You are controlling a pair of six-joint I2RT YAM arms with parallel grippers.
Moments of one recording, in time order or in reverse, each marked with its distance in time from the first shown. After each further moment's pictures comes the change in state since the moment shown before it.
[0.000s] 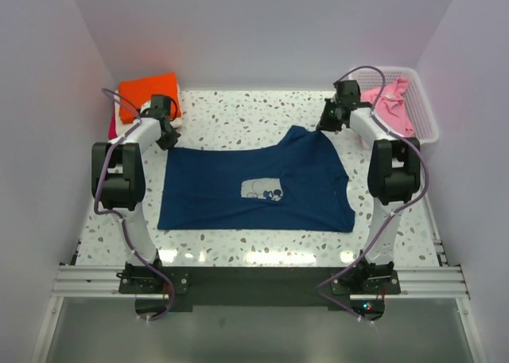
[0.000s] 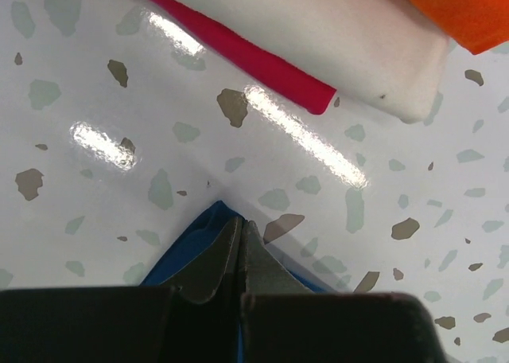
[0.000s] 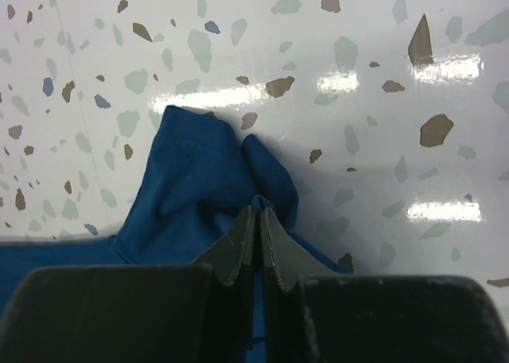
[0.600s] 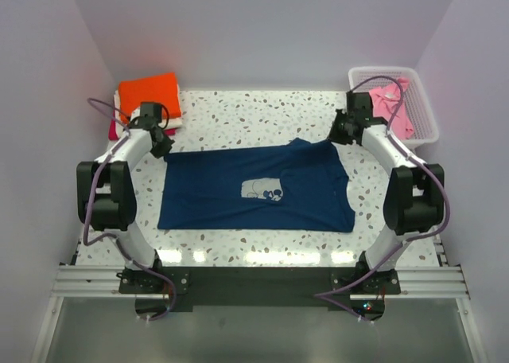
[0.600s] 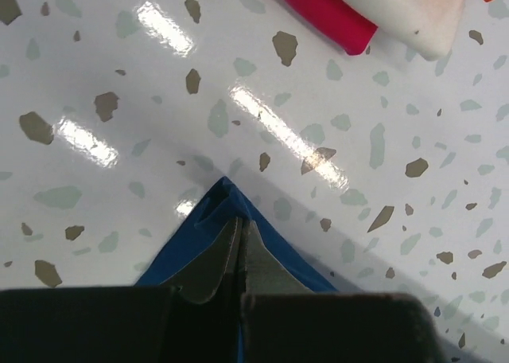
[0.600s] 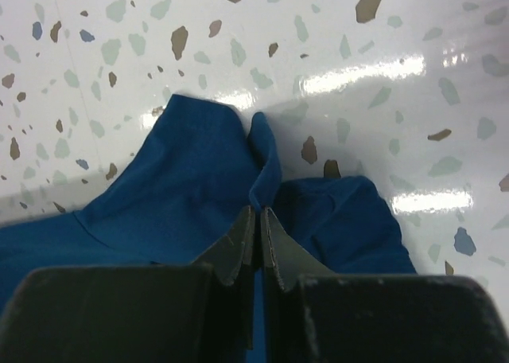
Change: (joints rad) left arm 0.021 -0.206 -0.183 0.008 0.039 -0.023; right arm 0.000 -0.340 -0.317 0.003 0.086 0.035
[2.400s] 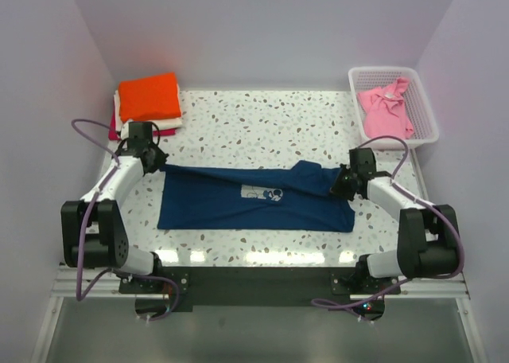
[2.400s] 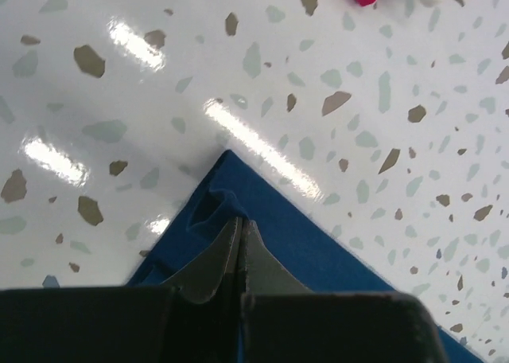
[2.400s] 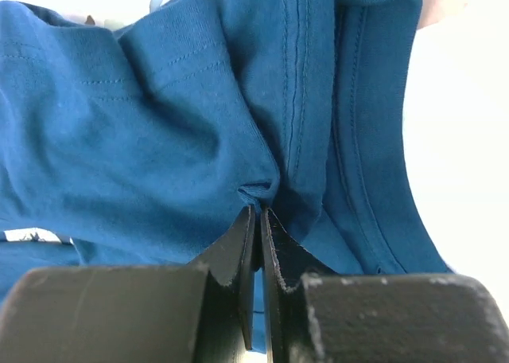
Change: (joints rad) left arm 0.032 -0.364 -0.351 0.102 0.041 -0.013; right arm 0.000 -0.375 -0.672 0.113 -0.077 0.171
